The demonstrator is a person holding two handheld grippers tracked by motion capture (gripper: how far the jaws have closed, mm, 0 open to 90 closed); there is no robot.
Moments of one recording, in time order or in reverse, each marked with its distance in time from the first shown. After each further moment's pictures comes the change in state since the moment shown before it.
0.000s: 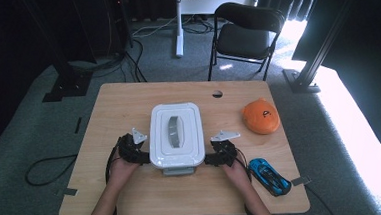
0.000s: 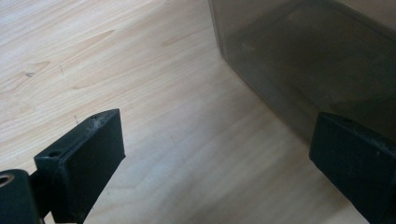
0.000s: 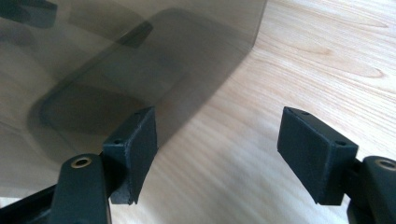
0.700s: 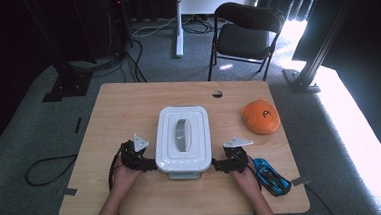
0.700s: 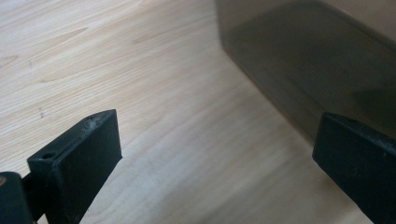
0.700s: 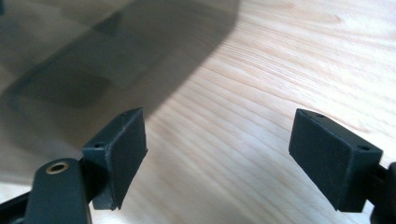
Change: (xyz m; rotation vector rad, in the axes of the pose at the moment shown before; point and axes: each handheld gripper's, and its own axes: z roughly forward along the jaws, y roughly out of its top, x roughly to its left) left arm -0.012 -0.010 -0.004 -0.051 -0.045 -0.052; right arm -0.018 -0.035 -0.017 0.007 -0.038 0.070
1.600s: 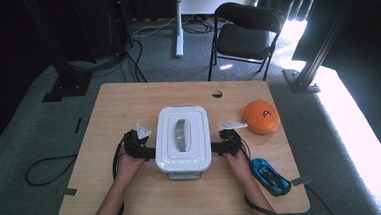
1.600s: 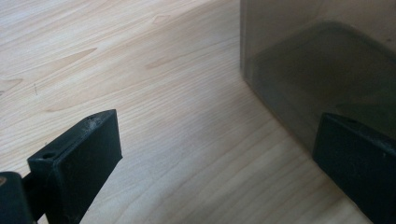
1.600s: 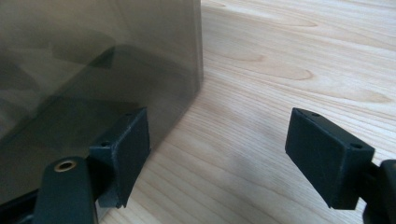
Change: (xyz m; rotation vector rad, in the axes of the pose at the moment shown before) left arm 0.009 0.024 0.020 0.007 0.012 0.005; right arm -0.018 0.045 0.027 -0.025 -0.029 0.067
